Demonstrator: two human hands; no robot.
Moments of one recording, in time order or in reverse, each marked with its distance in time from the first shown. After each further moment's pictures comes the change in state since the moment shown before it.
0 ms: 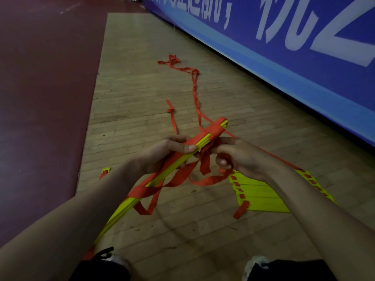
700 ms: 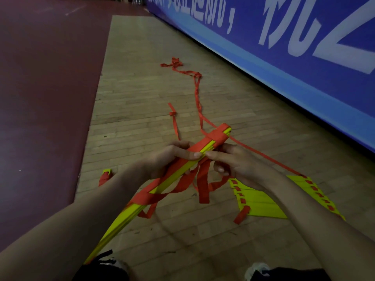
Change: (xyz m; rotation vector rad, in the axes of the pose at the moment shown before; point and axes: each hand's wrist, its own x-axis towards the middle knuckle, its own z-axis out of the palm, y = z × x) left_hand 0.004 -0.006 0.002 -0.047 0.047 -0.049; right_hand -0.004 0.003 0.010 -0.048 -0.056 -0.092
